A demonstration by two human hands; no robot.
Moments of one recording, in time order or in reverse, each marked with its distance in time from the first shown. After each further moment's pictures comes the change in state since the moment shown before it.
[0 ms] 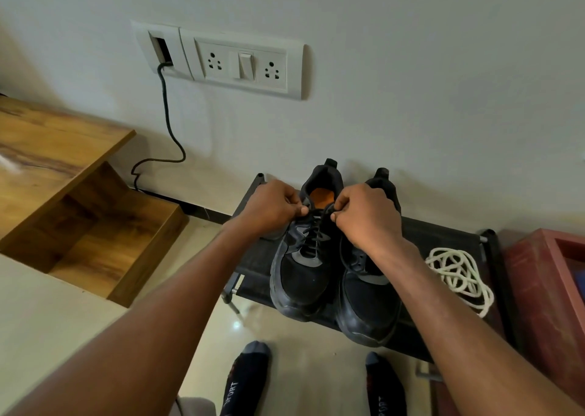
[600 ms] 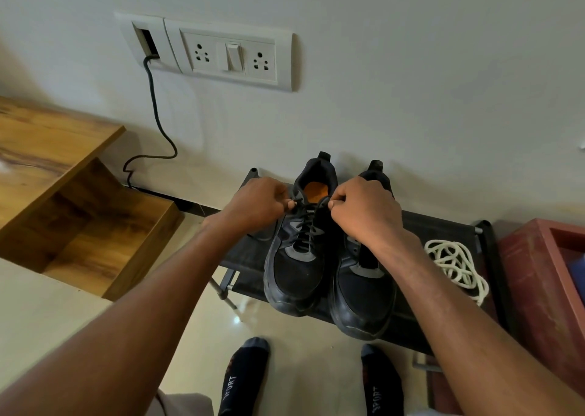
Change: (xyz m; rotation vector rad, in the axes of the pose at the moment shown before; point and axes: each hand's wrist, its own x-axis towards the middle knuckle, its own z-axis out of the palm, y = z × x) left_hand 0.001 -0.009 -0.005 0.201 -0.022 0.079; right_hand -0.001 0.003 -0.009 -0.067 -0.039 -0.031
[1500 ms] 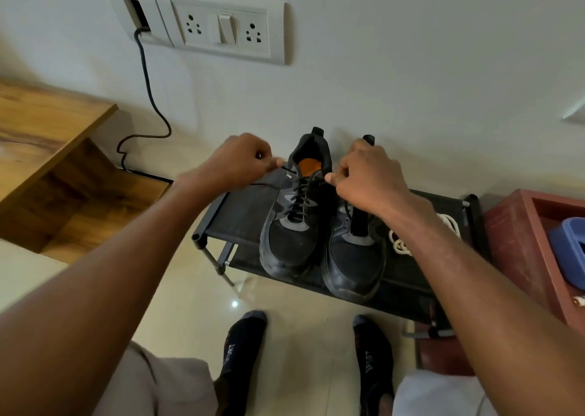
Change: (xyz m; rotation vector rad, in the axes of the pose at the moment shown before) left_hand -0.021 0.010 -0.042 0.016 0.046 0.052; right_hand -0.010 0.012 -0.018 -0.170 0.011 -0.115
